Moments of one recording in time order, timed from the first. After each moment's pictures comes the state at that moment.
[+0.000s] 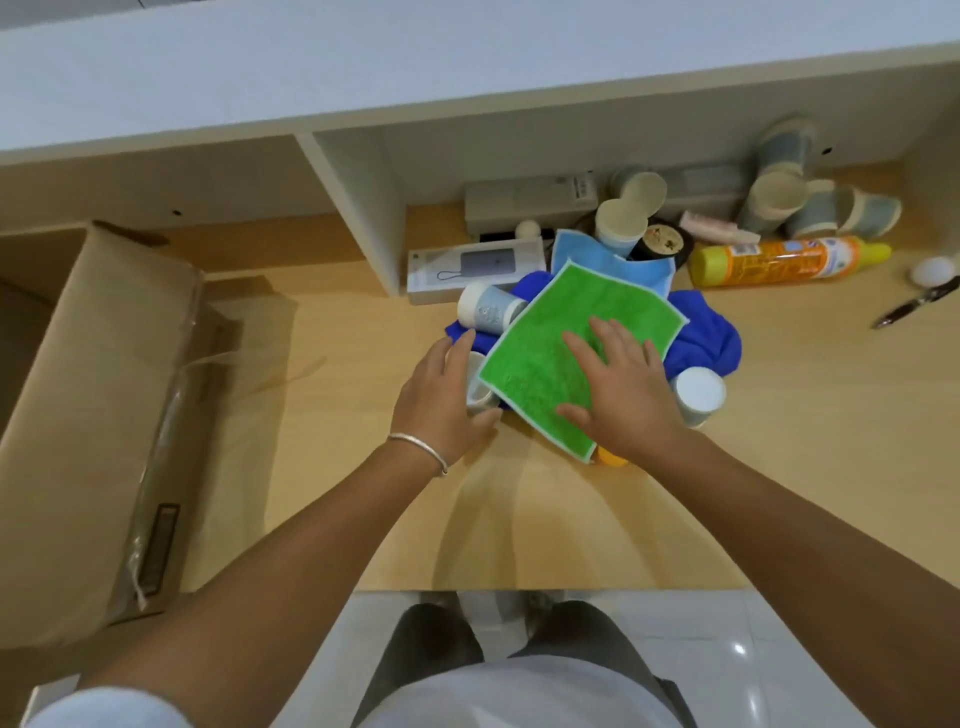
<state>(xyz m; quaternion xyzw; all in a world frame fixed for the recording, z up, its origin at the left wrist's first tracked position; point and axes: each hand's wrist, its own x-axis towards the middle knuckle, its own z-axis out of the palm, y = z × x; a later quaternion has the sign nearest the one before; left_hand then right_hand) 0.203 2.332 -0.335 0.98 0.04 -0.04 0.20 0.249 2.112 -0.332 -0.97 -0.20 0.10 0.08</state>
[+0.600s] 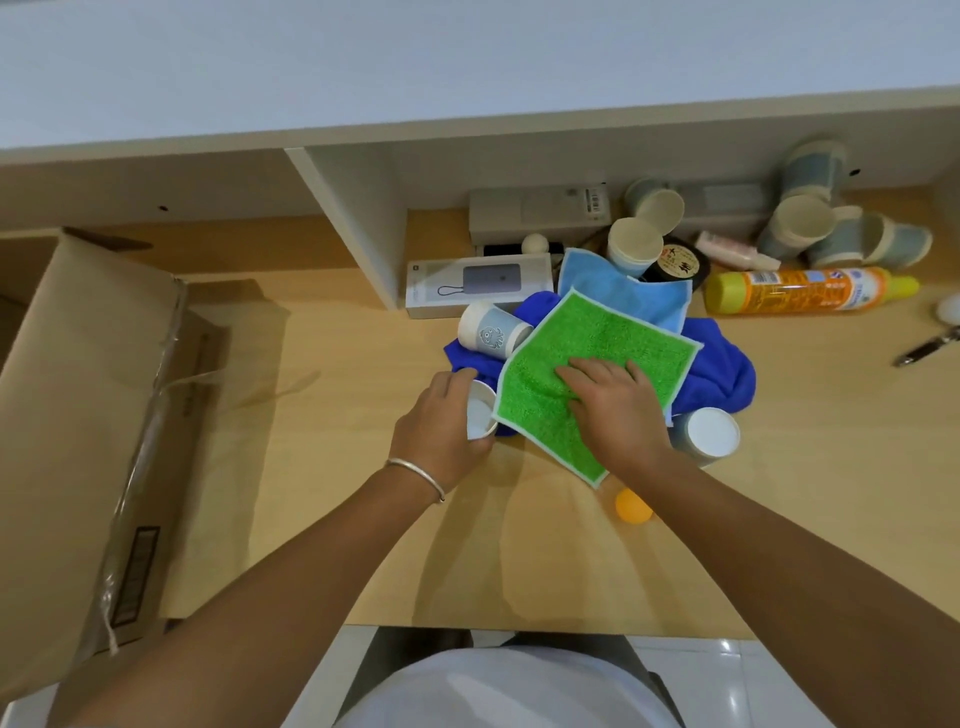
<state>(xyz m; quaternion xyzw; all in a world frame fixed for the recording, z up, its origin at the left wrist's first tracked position) 0.219 2.333 -0.352 0.97 0.09 -0.08 0.22 0.283 2.125 -0.364 -0.96 -0.23 0.06 0.12</state>
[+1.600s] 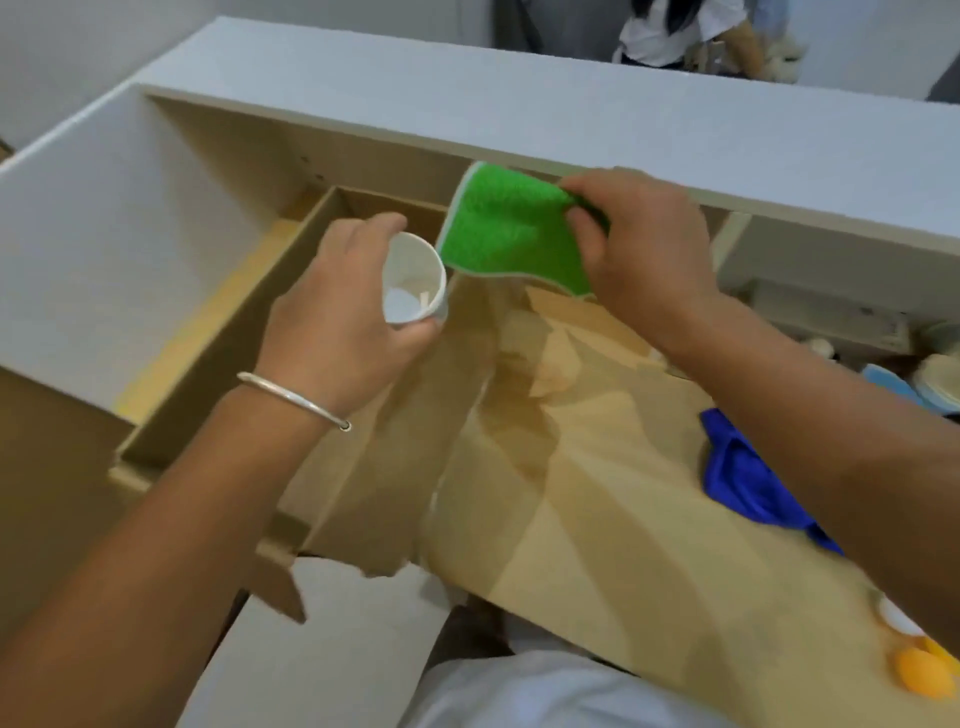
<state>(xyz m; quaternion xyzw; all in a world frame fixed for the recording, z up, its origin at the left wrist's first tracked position) 0.081 2.630 -0.131 0.95 0.22 0.17 0.15 0.261 2.465 -0.145 -0.83 -0.42 -0.14 0.33</state>
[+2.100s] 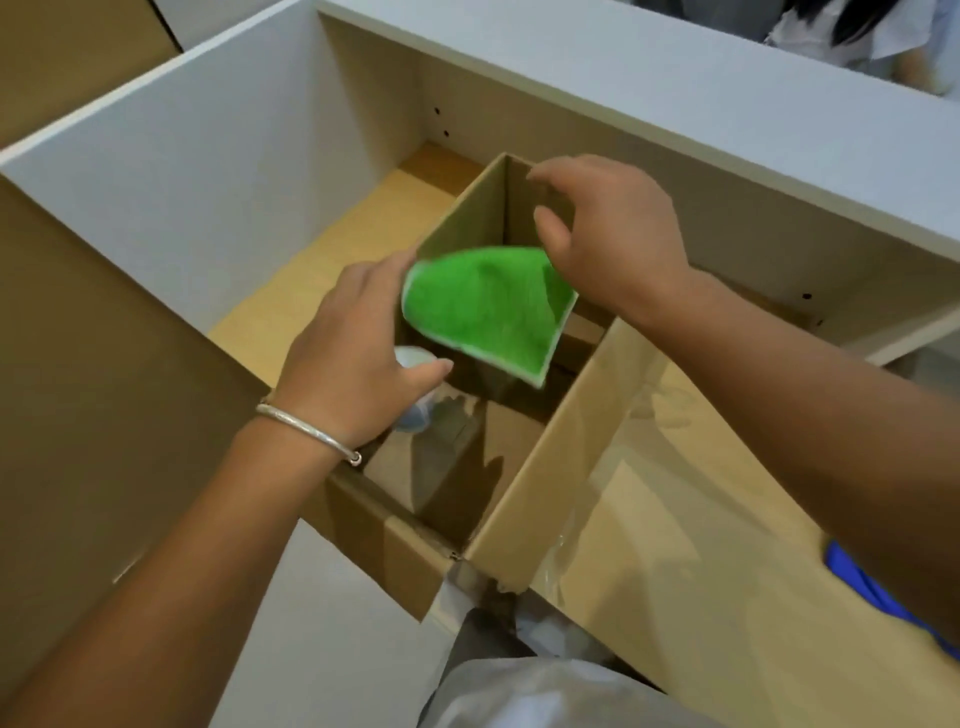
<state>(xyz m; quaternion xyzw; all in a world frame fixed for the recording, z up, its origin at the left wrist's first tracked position) -0.026 2.743 -0.175 0.92 0.32 0.13 0.19 0.192 2.652 -0.154 -0.80 -0.54 -0.08 0.25</state>
